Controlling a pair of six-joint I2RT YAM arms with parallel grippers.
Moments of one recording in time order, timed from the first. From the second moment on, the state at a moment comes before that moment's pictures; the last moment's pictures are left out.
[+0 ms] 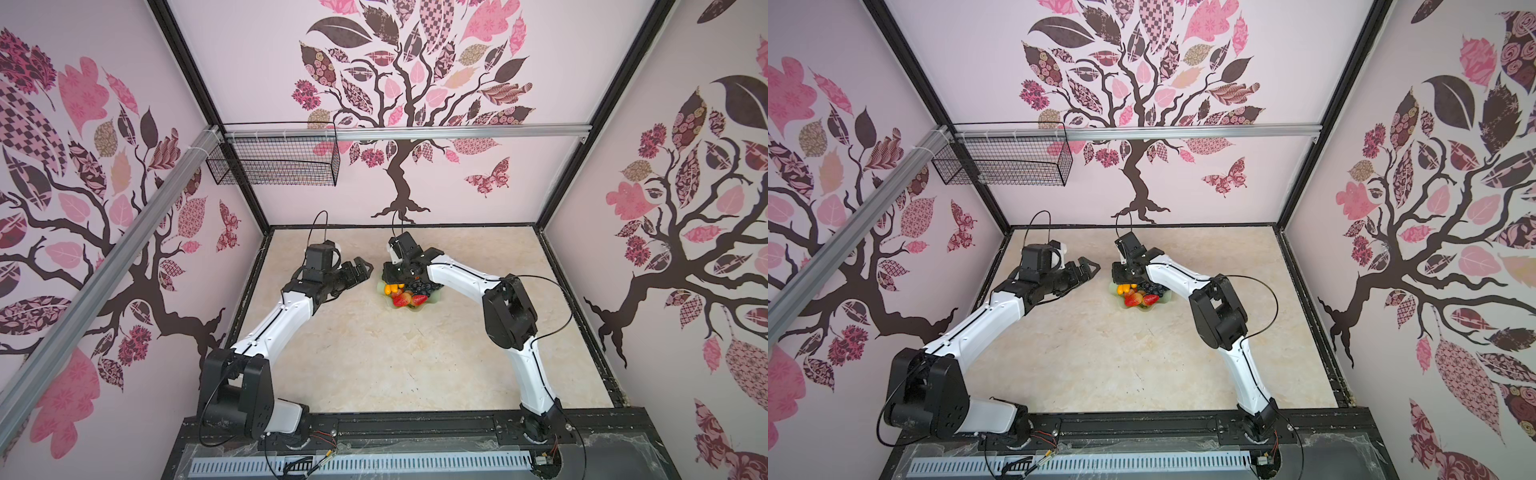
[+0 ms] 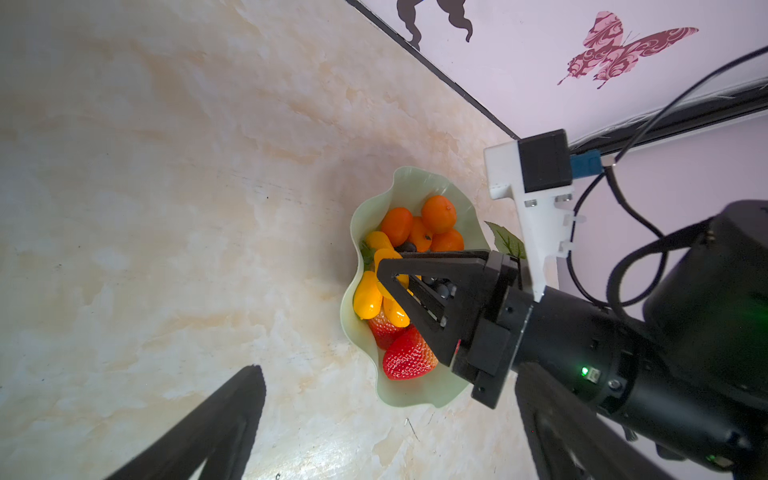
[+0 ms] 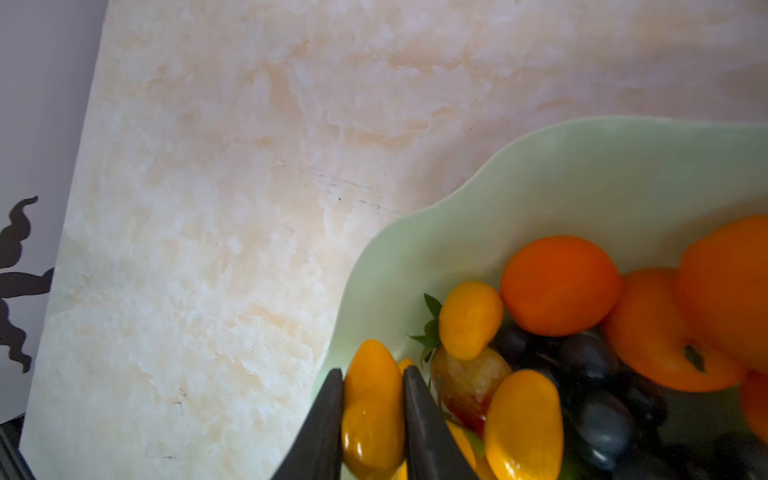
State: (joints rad) left arm -0.22 1.42 1.01 -0.26 0.35 -0.66; right arm 0.67 2.24 1.87 -0.53 -0.15 0.50
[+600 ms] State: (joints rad) left arm -0.22 1.42 1.01 -0.28 0.36 -0.65; right arm 0.67 2.26 1.95 -0.61 -0.12 0.46
